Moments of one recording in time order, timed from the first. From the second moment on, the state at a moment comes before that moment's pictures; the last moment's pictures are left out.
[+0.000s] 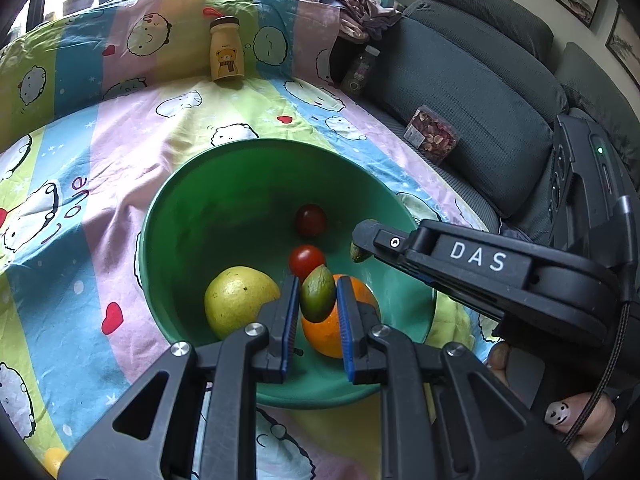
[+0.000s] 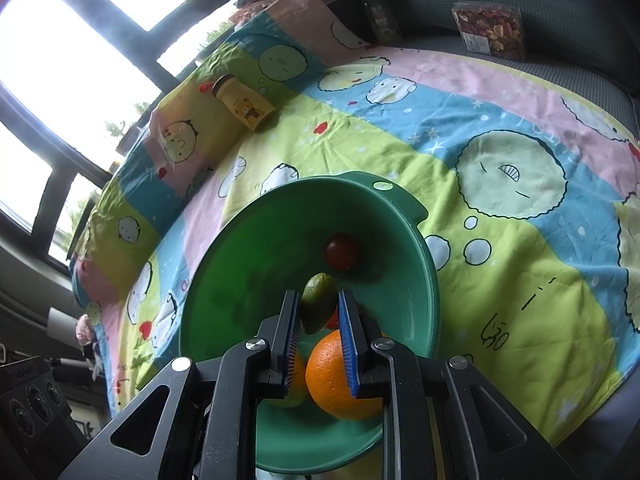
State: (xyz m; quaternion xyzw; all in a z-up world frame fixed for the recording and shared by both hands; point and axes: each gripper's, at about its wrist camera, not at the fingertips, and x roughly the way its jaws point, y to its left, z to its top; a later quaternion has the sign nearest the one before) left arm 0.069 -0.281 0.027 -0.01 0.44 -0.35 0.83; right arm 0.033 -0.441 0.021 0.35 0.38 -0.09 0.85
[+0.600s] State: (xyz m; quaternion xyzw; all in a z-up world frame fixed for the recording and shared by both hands) left arm 0.067 -0.277 0.025 -0.01 0.44 -0.35 0.83; right arm 0.033 -0.442 0.019 0.35 0.38 -0.10 0.85
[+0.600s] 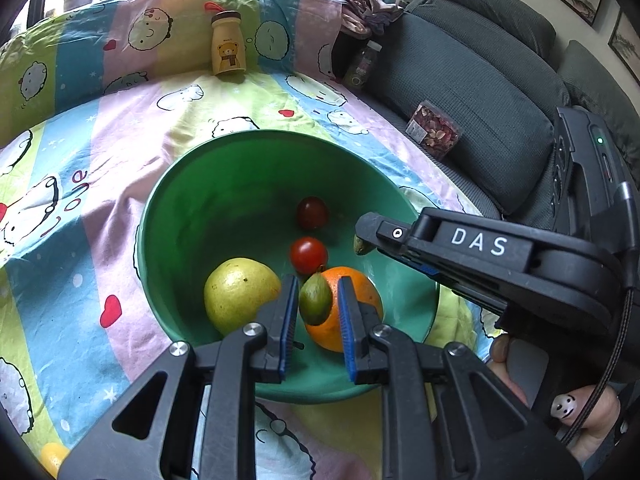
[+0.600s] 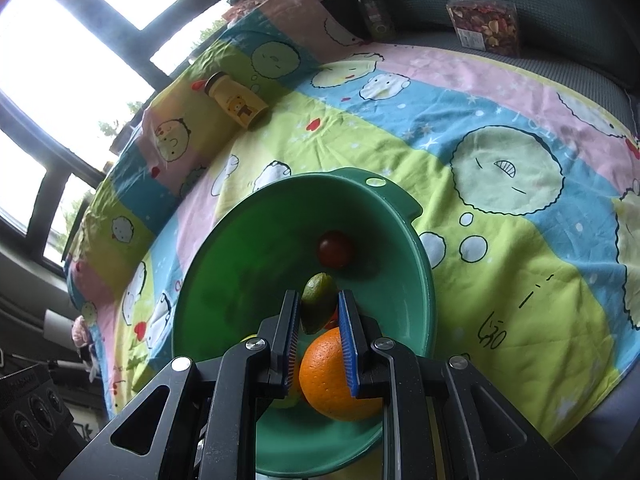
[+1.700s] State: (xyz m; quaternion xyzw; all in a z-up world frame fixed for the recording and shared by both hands) left arm -0.014 -0.029 0.022 -0.18 0.43 -0.08 0.88; right arm 0.026 -0.284 0.047 0.19 0.43 0.11 0.88
